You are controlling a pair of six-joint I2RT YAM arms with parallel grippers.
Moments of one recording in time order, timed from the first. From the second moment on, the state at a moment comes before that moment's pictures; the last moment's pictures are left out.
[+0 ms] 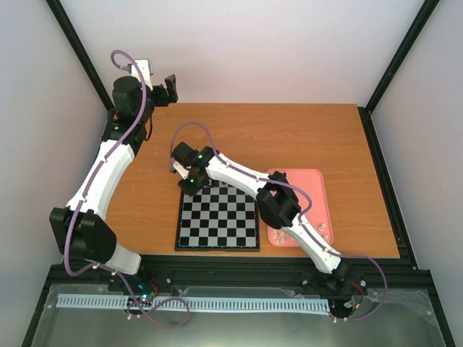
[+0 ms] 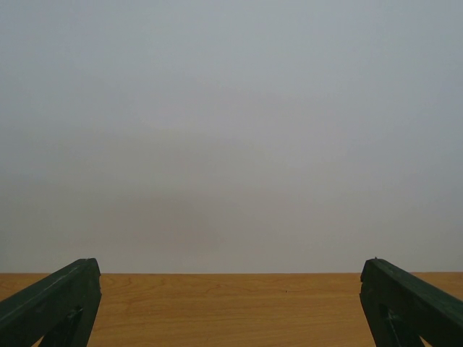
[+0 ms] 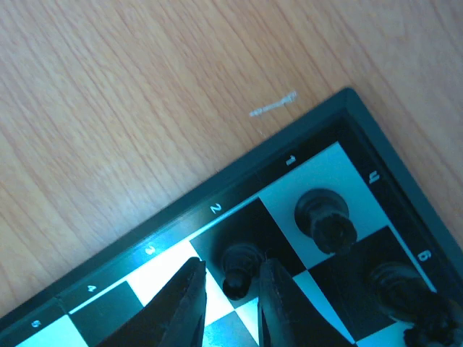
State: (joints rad) left arm -0.16 1.48 1.45 -0.07 -0.03 -0.18; right arm 0.95 2.52 2.32 -1.00 -0.16 0.03
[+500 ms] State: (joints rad) left arm -0.16 1.48 1.45 -0.07 -0.03 -0.18; right arm 0.96 2.43 2.23 -0.97 -0.13 0.03
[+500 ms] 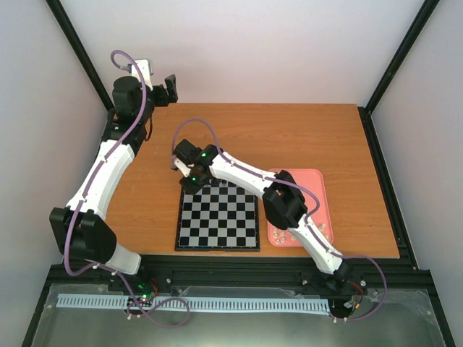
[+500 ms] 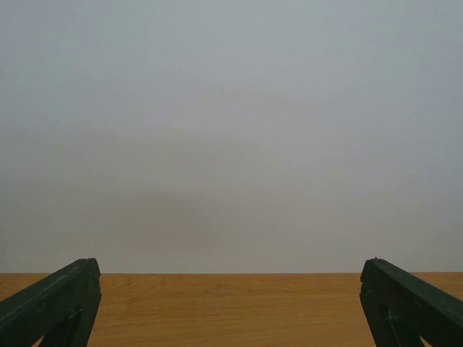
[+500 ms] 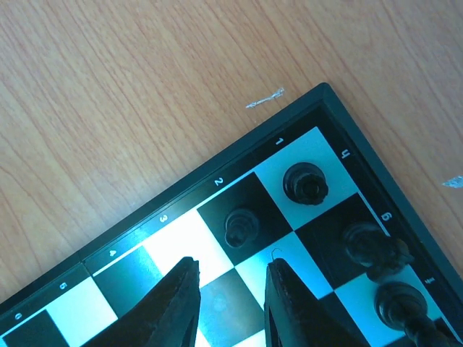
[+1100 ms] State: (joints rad) left arm -0.16 1.48 1.45 -0.07 -0.03 -0.18; right arm 0.94 1.99 1.81 -0.93 0.12 0.06
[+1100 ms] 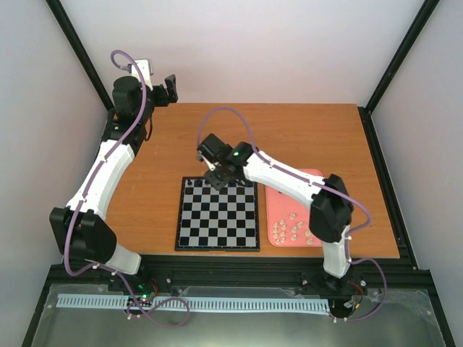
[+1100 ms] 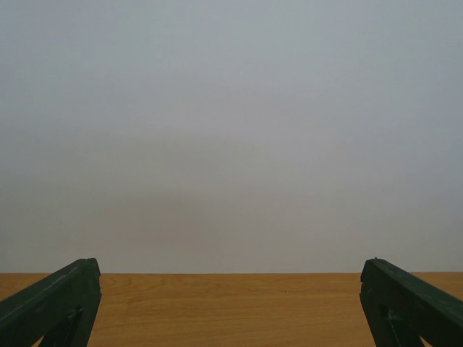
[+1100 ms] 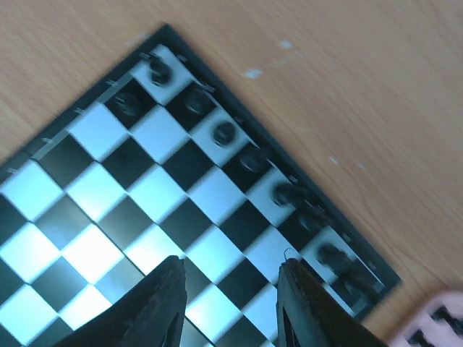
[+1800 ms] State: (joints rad) left arm -0.16 1.51 1.45 -0.07 0.00 -0.18; right arm 0.59 1.74 1.28 -0.78 0.24 0.23
